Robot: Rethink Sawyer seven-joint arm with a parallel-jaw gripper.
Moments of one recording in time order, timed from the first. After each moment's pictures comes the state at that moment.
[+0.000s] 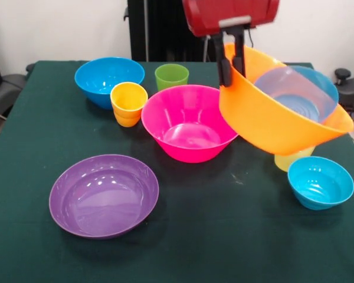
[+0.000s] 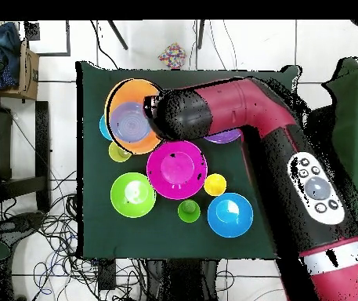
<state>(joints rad) -0.71 -0.78 0.84 1.54 -0.50 0.82 1.89</state>
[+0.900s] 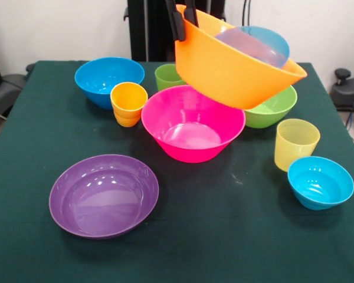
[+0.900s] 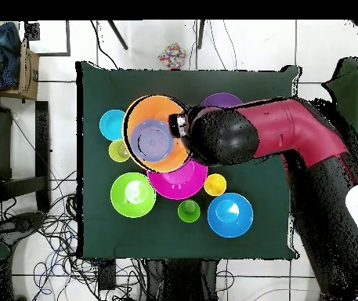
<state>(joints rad) -0.94 -0.87 1.03 1.71 -0.48 0.84 1.75</state>
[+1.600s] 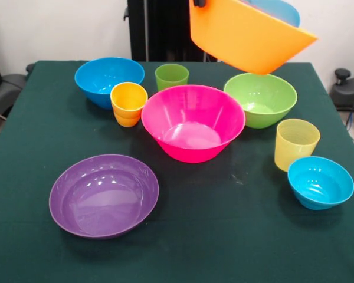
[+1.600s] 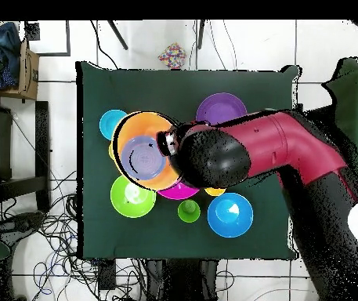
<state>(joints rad) -1.02 -0.96 1.17 1.83 -0.45 0.84 1.75</state>
